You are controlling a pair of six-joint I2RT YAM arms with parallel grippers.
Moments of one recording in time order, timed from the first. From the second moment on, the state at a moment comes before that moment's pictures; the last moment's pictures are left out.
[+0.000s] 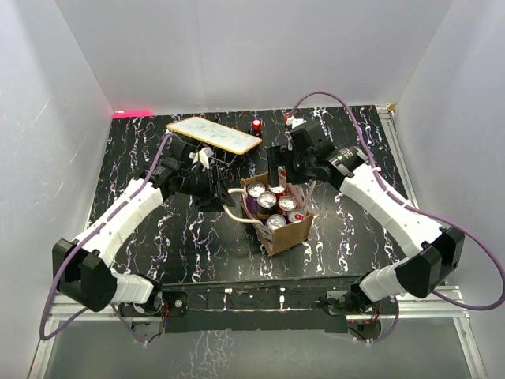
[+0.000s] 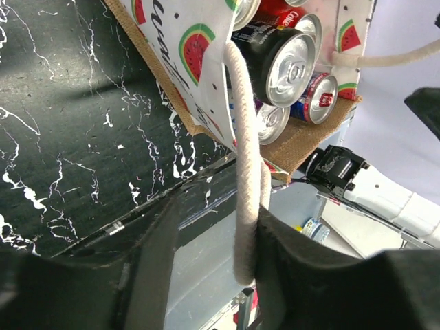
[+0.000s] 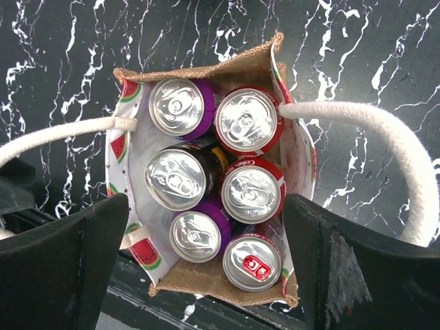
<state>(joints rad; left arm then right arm) -0.45 1.33 1.15 -0.81 0.52 -0.69 0.62 1.42 1.47 -0.87 0.01 0.37</state>
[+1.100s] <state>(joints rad) -0.45 1.41 1.18 -0.91 0.51 -0.63 0.79 1.71 1.50 -0.90 0.07 0.21</state>
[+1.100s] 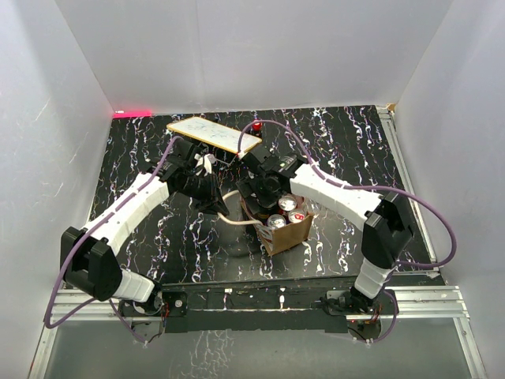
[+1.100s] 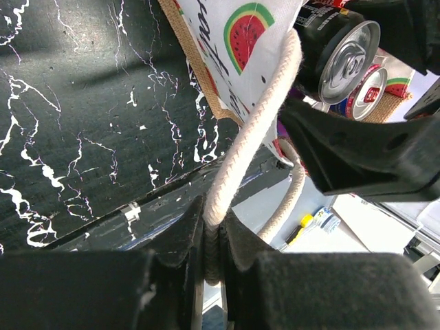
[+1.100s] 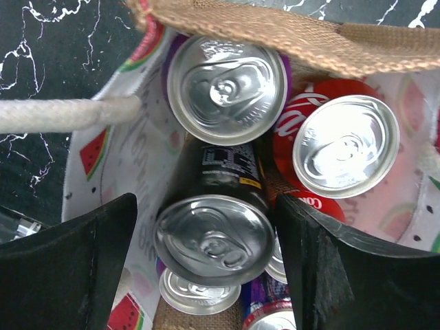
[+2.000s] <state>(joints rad) -0.45 1.42 1.22 -0.97 0.42 -0.63 0.83 1.79 1.57 -0.95 0.13 0.18</state>
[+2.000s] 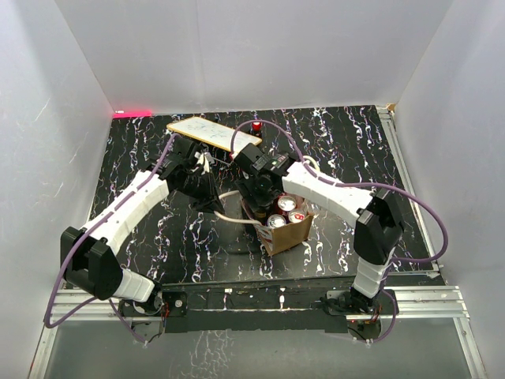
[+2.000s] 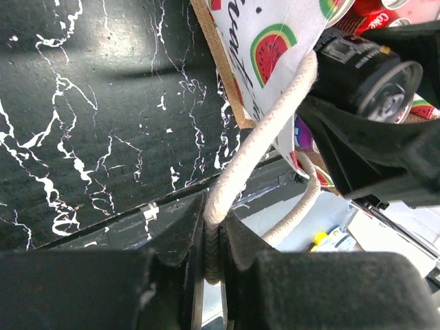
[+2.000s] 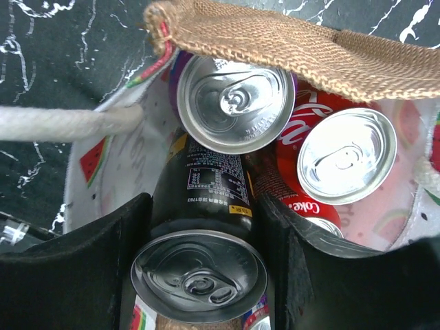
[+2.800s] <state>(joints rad) -0.35 1.41 1.32 -1.13 0.25 -0.52 0.83 1.69 2.03 -1.05 0.33 0.16</state>
